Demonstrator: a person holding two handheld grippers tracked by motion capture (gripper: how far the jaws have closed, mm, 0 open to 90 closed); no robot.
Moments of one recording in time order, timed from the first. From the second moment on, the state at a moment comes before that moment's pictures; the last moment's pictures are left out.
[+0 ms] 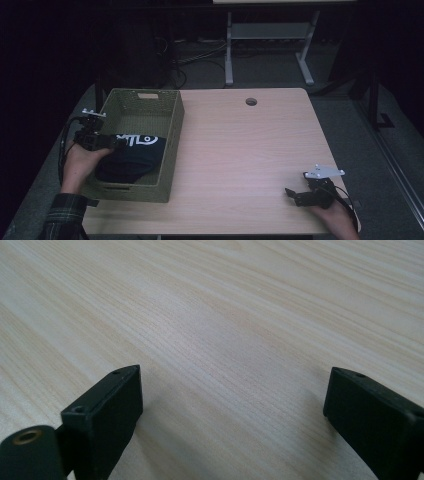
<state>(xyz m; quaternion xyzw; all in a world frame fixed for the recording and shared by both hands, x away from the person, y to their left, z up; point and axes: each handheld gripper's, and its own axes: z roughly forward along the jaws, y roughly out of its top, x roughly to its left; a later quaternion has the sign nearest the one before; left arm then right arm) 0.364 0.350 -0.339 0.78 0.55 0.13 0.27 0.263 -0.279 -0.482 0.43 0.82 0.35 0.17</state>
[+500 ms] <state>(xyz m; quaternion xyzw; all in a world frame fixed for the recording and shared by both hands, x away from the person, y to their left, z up) 0.349 0.294 -0.320 0.80 0.48 0.13 0.34 0.263 -0.279 -0.482 0.43 0.82 0.35 0.17</state>
